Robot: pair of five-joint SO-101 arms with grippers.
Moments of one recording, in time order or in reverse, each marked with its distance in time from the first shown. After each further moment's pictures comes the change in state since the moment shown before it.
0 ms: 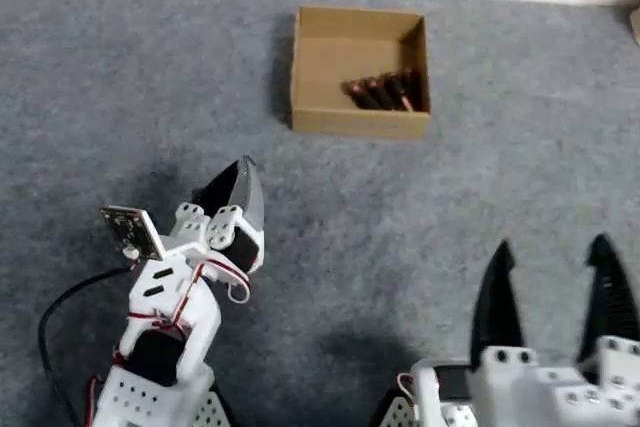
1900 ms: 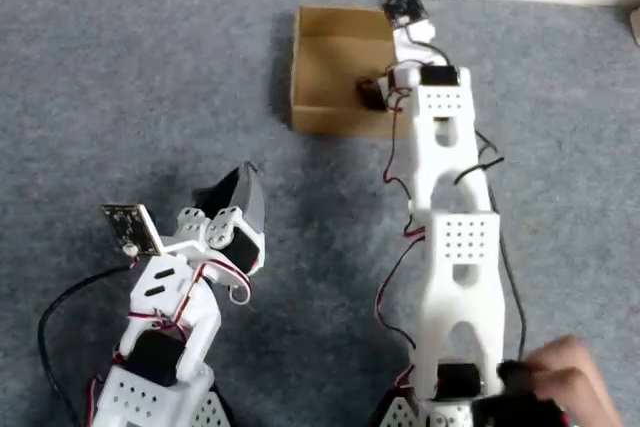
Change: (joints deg) left arm -0.1 0.0 -0.6 3.2 3.5; right arm 0.4 140.1 -62.3 -32.7 15.6
